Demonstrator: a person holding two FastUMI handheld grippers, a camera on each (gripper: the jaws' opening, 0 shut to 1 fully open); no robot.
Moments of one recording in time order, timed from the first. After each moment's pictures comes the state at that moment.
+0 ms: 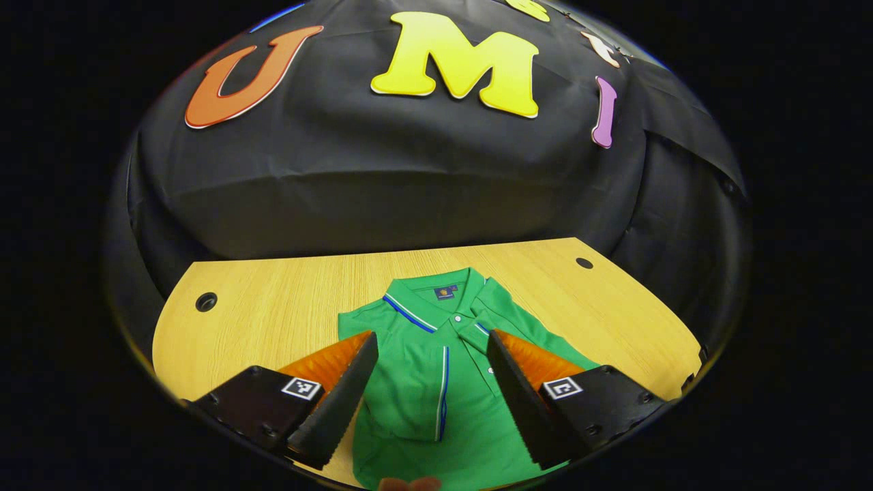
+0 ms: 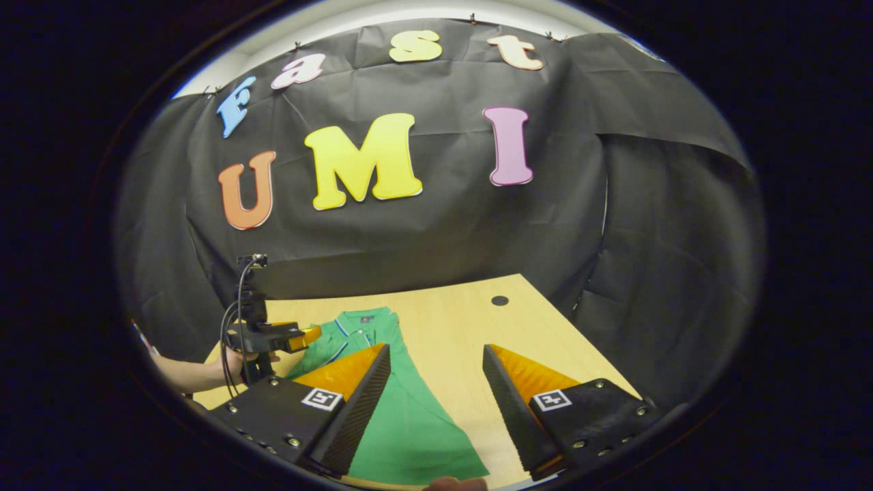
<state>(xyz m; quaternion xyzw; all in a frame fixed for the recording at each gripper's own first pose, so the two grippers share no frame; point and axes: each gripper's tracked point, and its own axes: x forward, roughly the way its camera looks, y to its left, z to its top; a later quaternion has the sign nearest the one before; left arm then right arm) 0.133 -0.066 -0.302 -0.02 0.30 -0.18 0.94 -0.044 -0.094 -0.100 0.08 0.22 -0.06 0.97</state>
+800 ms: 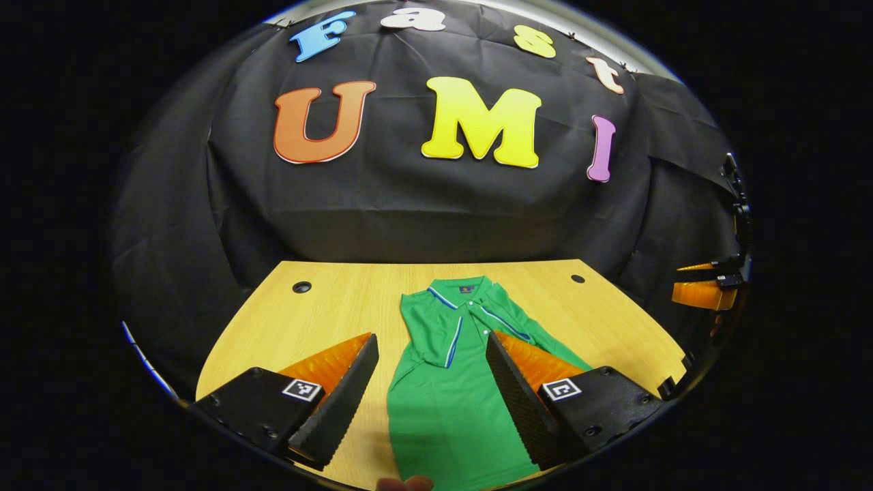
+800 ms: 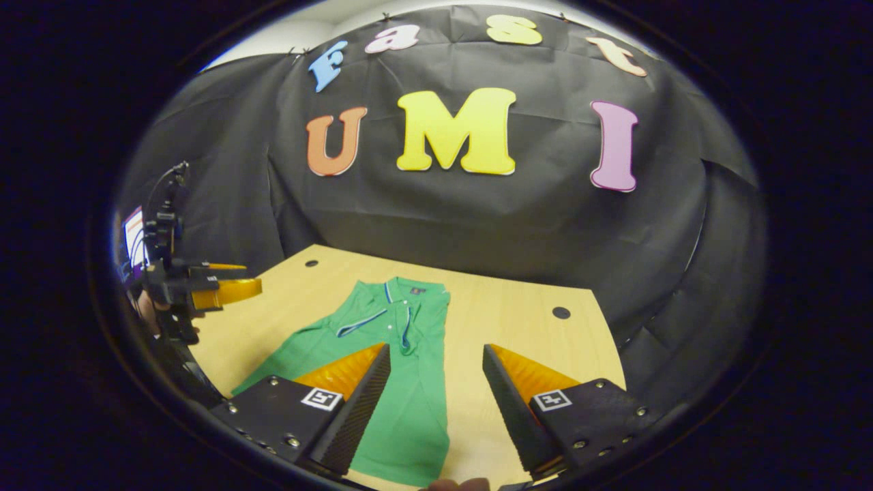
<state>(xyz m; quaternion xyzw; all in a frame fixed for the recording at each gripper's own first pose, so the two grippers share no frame) -0.040 0.005 -0.191 -0.02 0.27 -0.11 0.96 -0.020 -0.075 -0.151 -0.02 0.27 0.14 0.95</state>
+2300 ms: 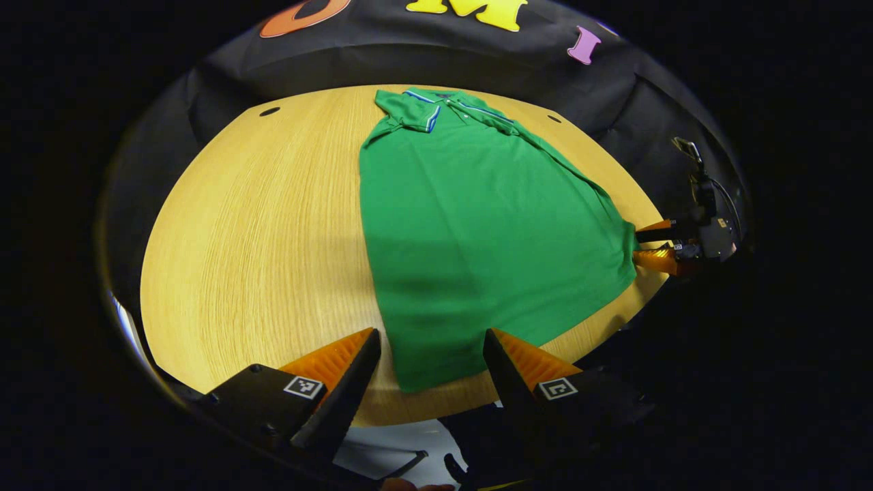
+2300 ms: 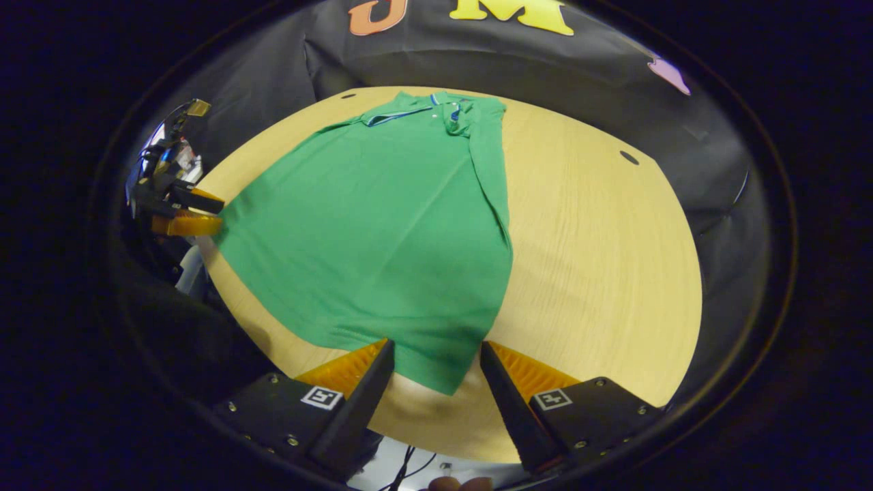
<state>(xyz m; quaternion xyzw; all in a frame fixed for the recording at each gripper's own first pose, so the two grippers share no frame) -0.249 0.009 -0.374 0.00 0.54 -0.19 0.82 -0.149 -0.070 -0.369 -0.10 0.51 0.20 0.83</state>
